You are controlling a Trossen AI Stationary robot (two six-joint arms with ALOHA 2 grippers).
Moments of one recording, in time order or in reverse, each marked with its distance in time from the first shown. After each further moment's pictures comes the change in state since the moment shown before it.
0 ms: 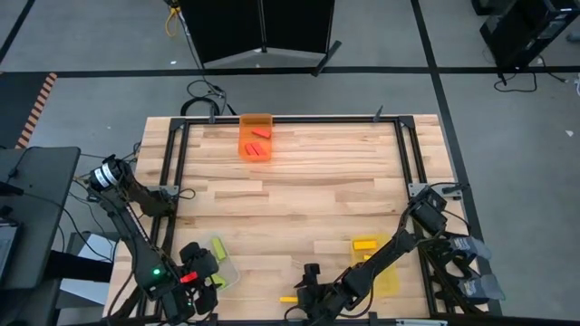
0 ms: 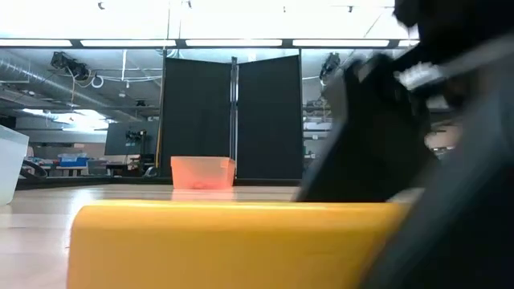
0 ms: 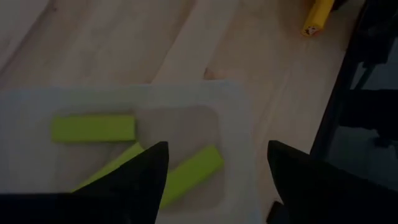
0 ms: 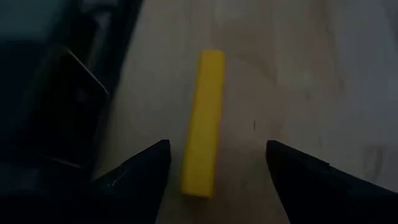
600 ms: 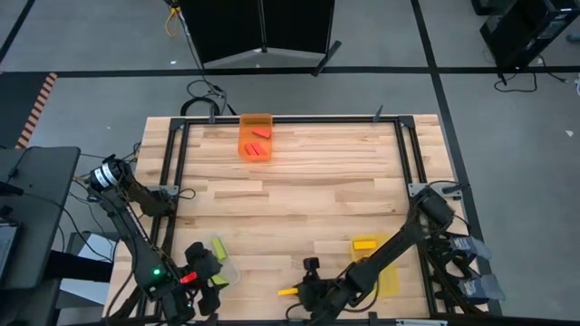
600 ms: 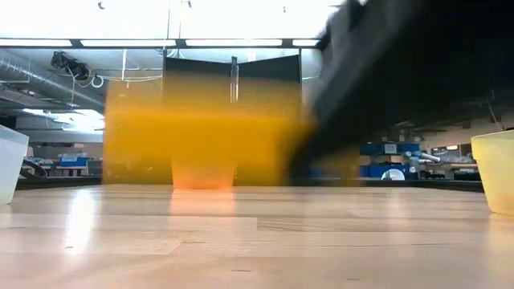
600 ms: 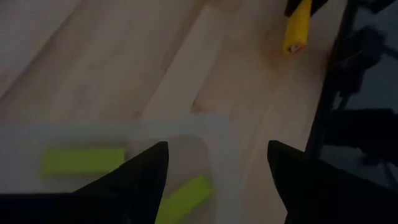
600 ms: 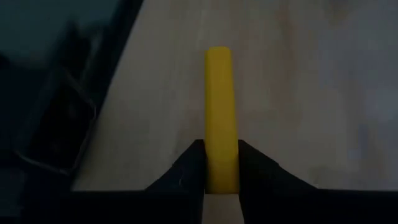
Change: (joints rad) left arm 0.001 0.000 0.000 0.048 -0.106 0.030; right arm -0.008 -0.058 -0.002 -0.044 0.048 -0.107
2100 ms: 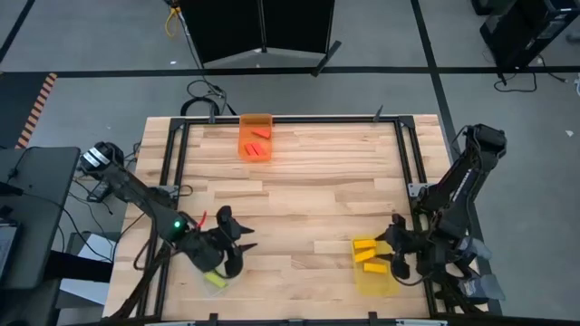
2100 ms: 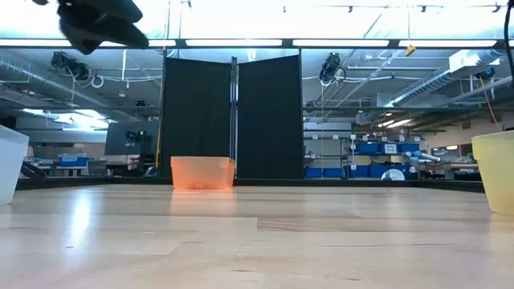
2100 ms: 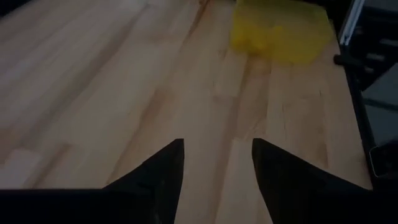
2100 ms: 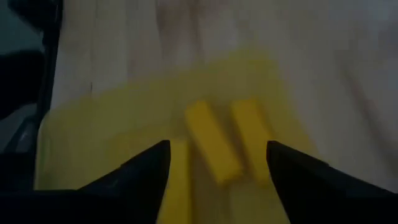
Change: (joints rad) left arm 0.327 -0.236 -0.325 0.597 -0.147 0.726; right arm 0.394 -1.021 -0.833 -0.455 0.143 0.867
